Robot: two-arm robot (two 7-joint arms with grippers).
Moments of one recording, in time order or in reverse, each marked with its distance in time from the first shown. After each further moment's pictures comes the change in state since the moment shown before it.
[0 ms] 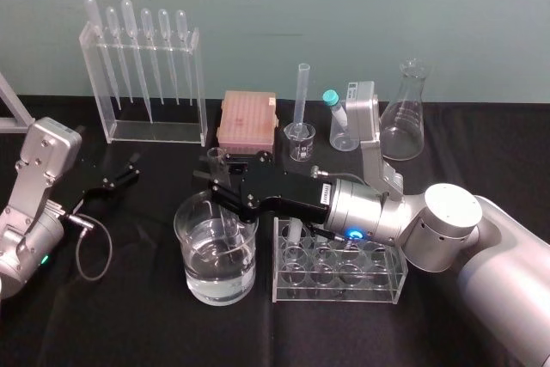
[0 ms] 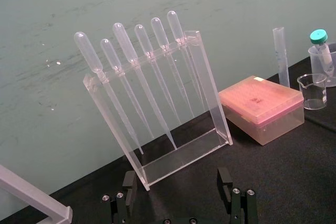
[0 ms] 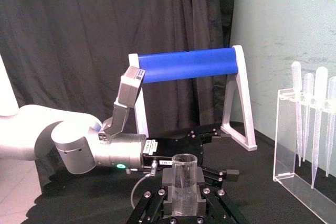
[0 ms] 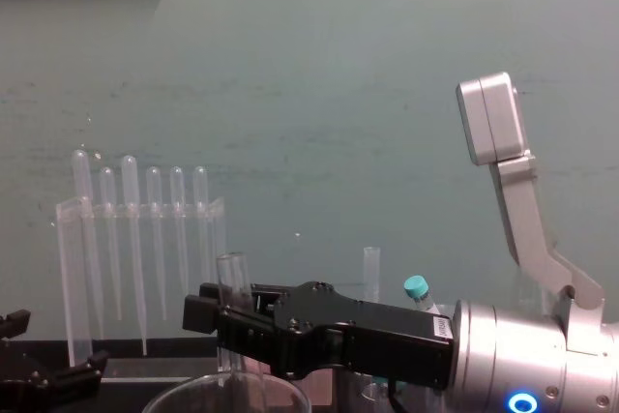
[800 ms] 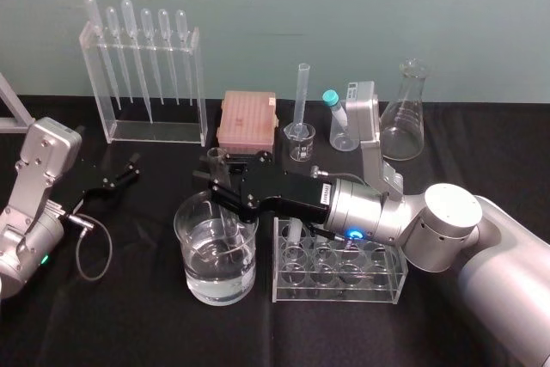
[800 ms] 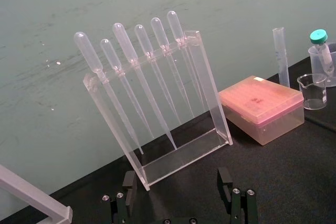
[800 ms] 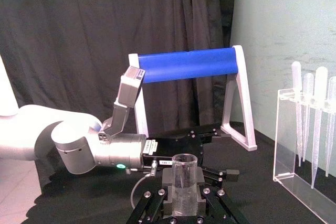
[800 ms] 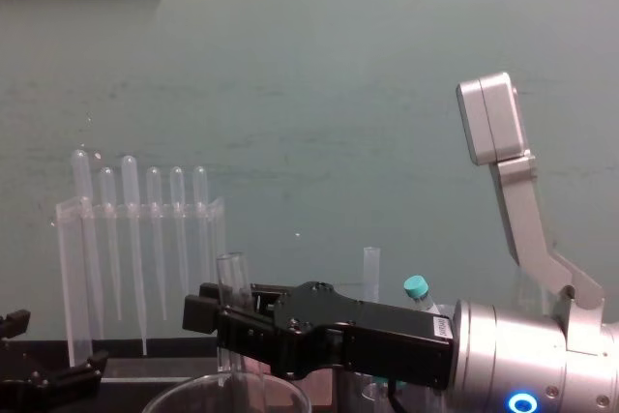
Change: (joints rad) left arm 0.000 0.000 0.000 0.000 0.000 0.000 0.000; right arm 0.000 0.000 0.000 0.000 0.000 0.000 0.000
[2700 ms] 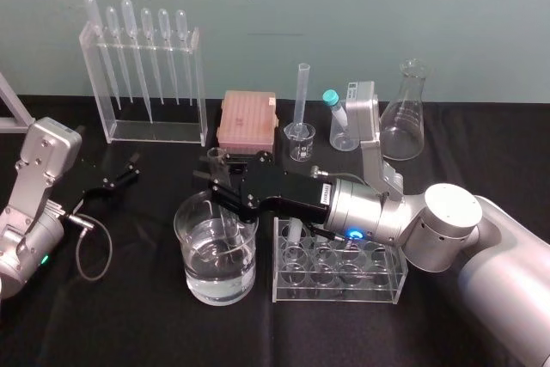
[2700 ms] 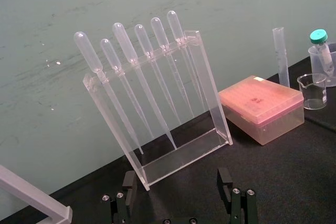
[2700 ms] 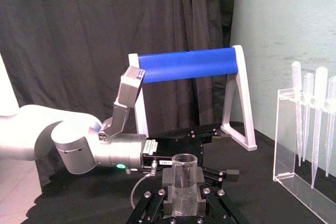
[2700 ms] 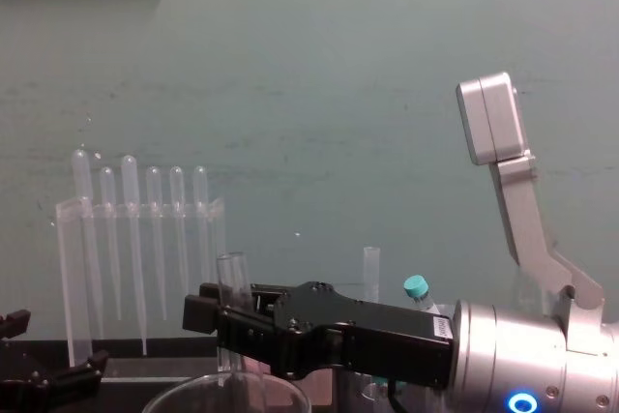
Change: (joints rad) left arm 0.000 0.000 0.000 0.000 0.000 0.000 0.000; right arm 0.000 0.000 0.000 0.000 0.000 0.000 0.000
